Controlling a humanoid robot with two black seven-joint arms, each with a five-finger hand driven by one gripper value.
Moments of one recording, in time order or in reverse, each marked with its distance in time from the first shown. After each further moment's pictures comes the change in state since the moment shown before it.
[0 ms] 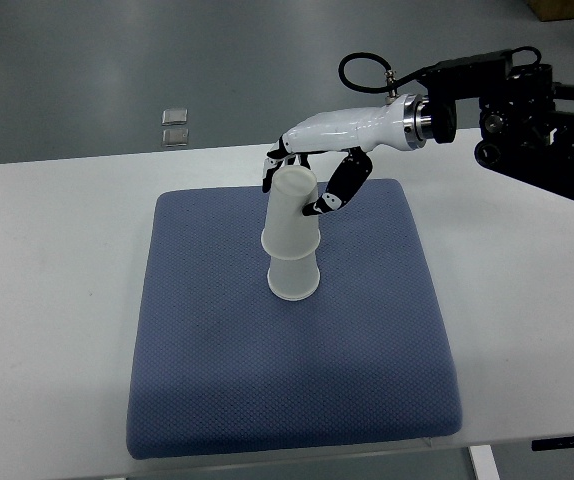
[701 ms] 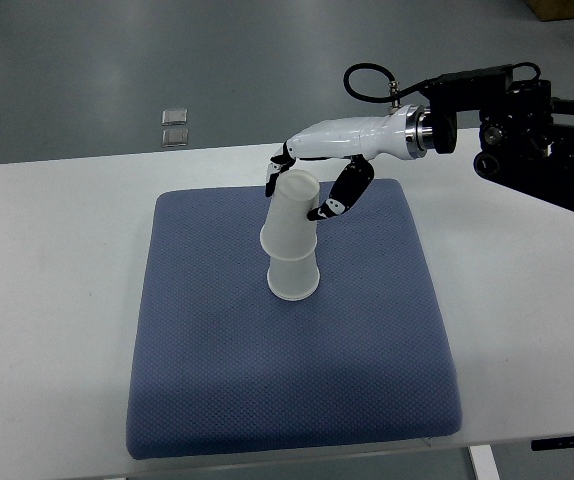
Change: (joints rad) left arm 0.000 0.000 0.000 0.000 0.000 0.000 0.000; right arm -0.035 0.004 0.003 -0.011 0.009 -0.027 0.001
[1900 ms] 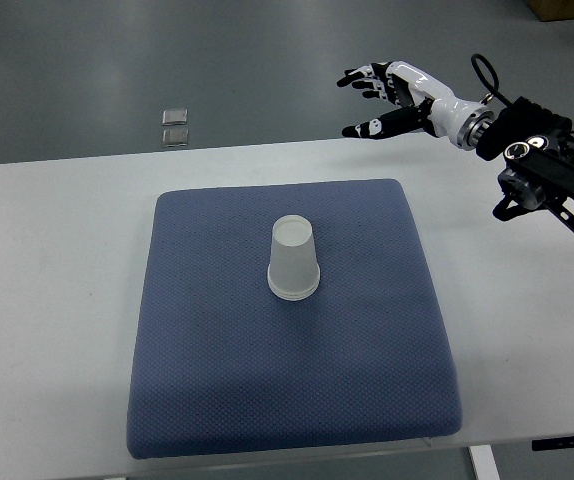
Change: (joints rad) left arm 0.000 0.000 0.000 0.000 0.000 0.000 0.000; right arm -0.305 0.101 0.279 -0.381 0.770 -0.259 -0.099
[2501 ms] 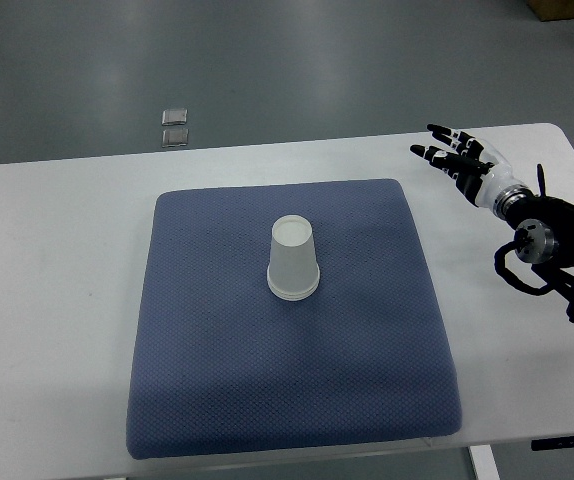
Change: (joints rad) left arm 0.000 0.000 0.000 0.000 0.000 0.000 0.000; right arm -0.192 0.031 0.040 -0.116 0.613 -0.041 -0.008
